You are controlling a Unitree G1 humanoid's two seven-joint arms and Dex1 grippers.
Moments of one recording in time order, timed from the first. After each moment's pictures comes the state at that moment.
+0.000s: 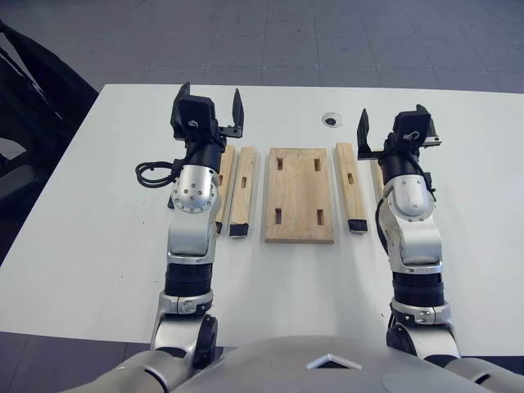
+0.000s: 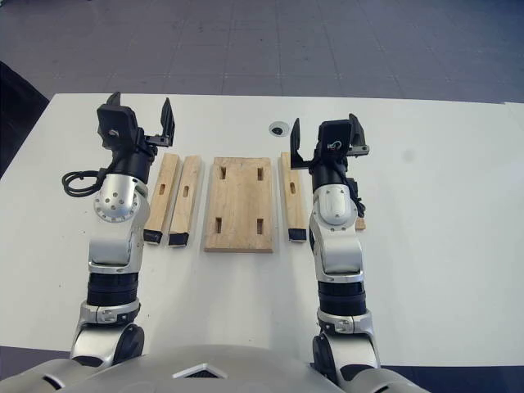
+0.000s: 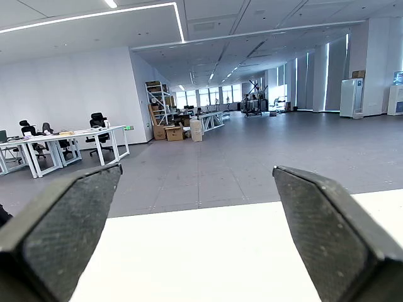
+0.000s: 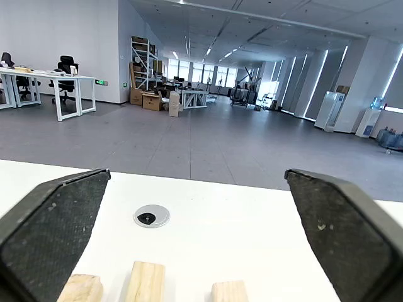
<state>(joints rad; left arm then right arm) -0.27 0.09 0.02 -0.13 0.06 0.17 0.01 -0.24 -0.03 0.00 -0.17 -0.07 0.31 -0.07</state>
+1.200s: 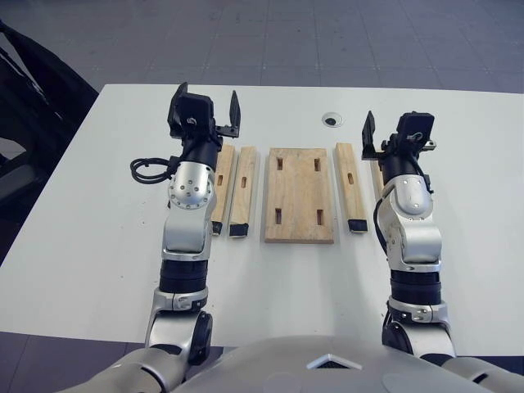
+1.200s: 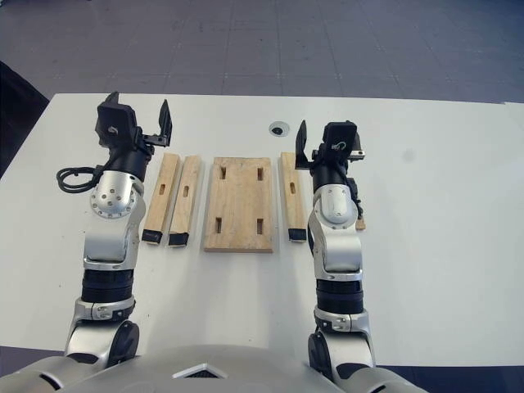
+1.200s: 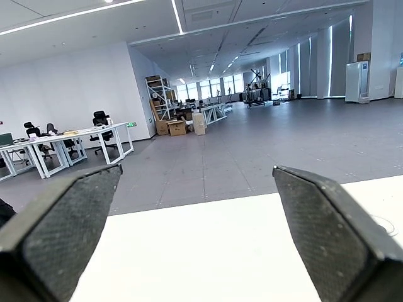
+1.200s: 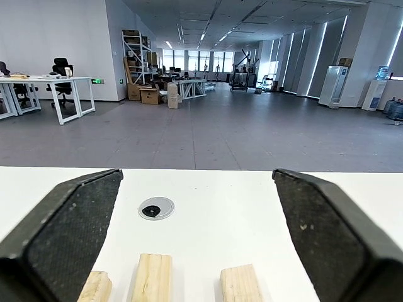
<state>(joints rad) -0.29 0.12 0.02 -0.12 0.06 0.20 0.00 -0.25 -0.01 -0.03 -0.16 -0.03 0.31 -0.08</state>
